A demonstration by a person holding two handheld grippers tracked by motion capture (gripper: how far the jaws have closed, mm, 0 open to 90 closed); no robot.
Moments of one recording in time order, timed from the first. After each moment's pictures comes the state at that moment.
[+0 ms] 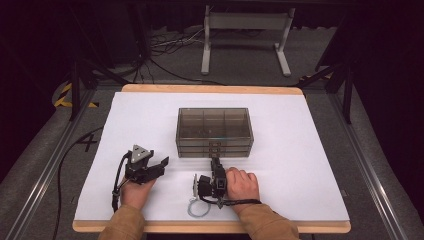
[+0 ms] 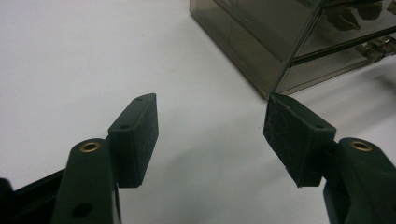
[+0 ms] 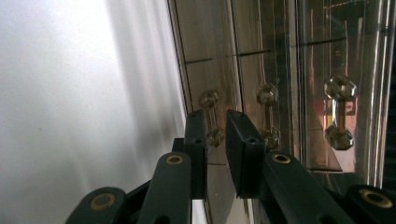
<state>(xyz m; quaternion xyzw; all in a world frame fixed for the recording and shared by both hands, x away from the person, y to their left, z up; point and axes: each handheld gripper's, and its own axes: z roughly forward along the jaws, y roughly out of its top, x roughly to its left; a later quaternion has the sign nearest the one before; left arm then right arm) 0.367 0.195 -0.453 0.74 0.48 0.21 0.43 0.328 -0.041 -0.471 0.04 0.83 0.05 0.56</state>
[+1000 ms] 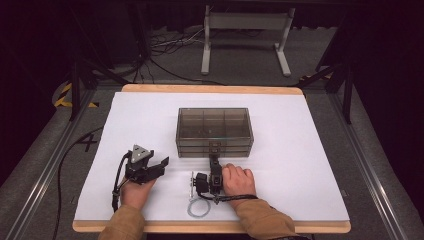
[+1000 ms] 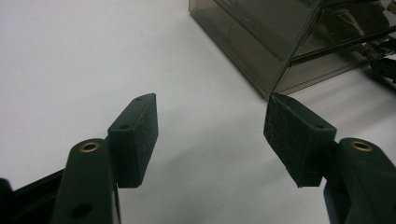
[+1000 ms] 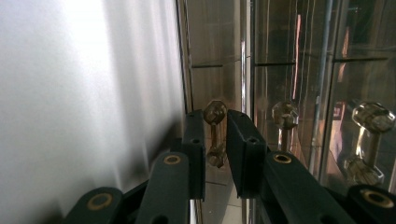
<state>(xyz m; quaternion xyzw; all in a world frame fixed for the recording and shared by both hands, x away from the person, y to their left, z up) 0.367 0.195 -0.454 0.74 0.48 0.20 0.43 0.343 -0.033 -0.485 0.02 0.82 0.01 0.58</state>
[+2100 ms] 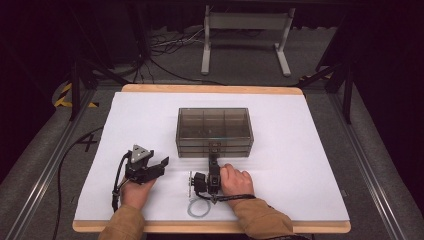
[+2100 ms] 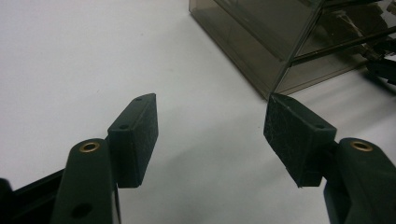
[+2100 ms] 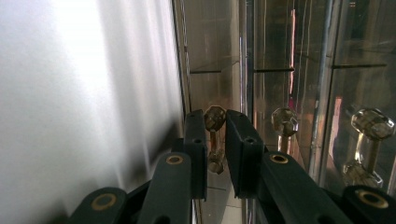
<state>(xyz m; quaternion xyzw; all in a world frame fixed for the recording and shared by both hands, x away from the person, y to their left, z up) 0.367 0.195 -0.454 0.74 0.48 0.20 0.43 0.343 -0.027 -0.487 0.03 0.81 0.01 0.59</state>
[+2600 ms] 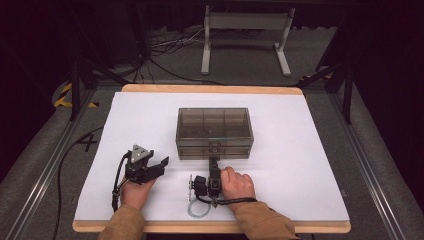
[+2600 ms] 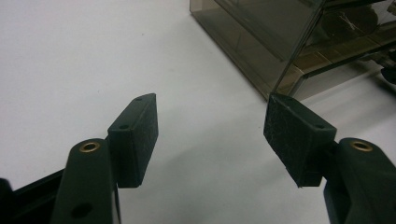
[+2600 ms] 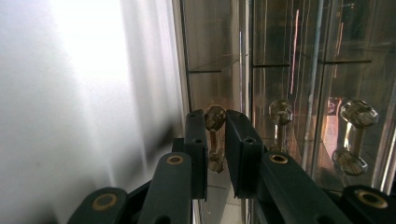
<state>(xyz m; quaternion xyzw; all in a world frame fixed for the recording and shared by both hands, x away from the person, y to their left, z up) 0.367 0.195 -0.454 0.74 0.48 0.20 0.43 0.331 -0.029 -0.483 0.02 0.81 0.01 0.58</state>
